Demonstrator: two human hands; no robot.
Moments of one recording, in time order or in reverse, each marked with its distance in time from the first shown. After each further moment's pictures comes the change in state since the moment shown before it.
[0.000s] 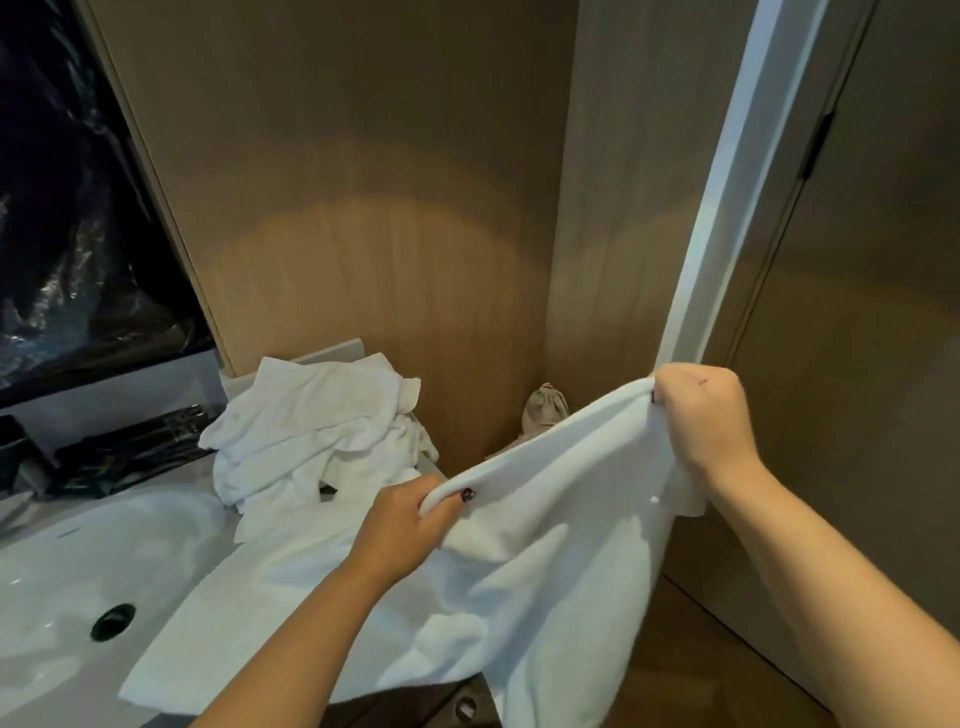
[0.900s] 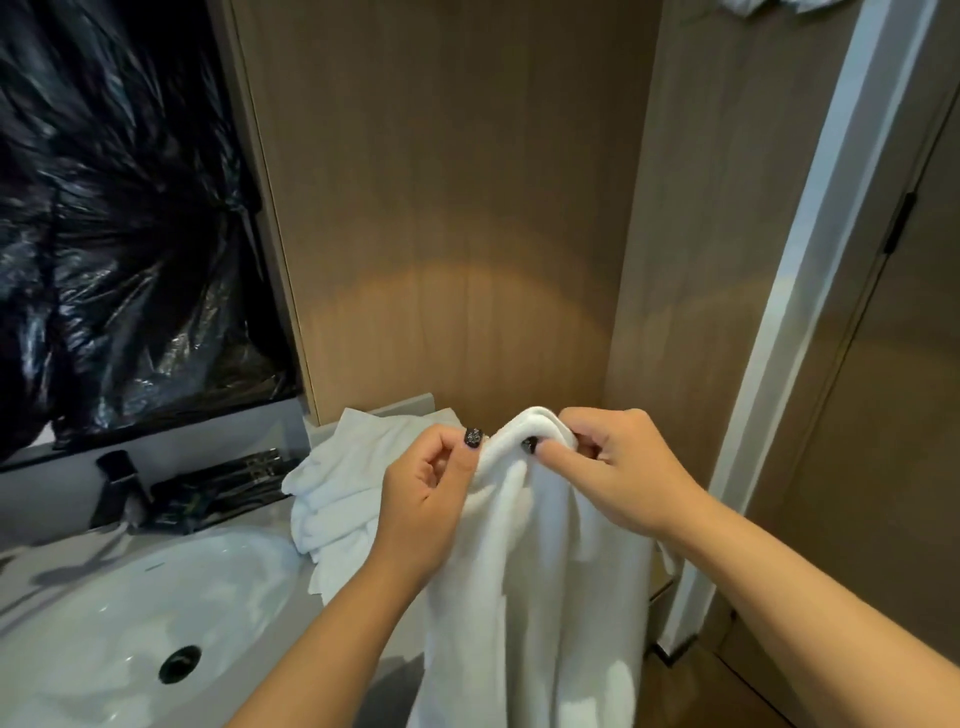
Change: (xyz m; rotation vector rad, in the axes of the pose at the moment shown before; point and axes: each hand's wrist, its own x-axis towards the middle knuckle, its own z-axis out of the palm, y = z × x) left_hand 0.009 0.047 -0.111 -0.476 0.399 0.211; right_hand -0.002 -0.074 0.107 -0.117 -0.464 -0.499
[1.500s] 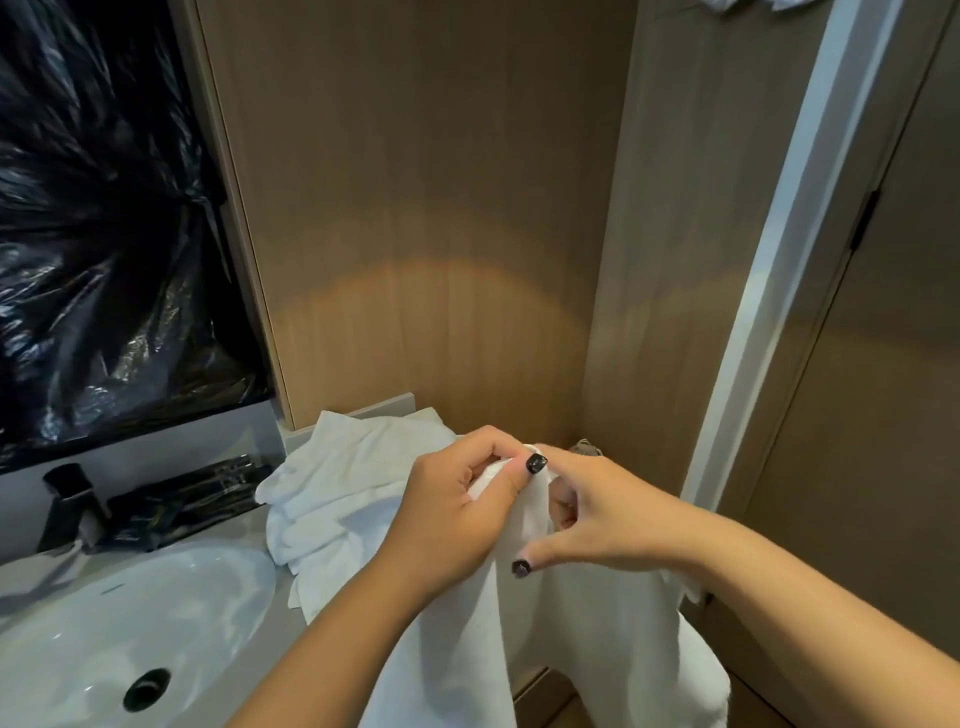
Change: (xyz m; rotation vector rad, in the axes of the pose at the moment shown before) left_hand 0.008 0.013 0.008 0.108 -0.235 0.105; right_hand -0.006 0.002 0.009 0.033 -0.485 0.230
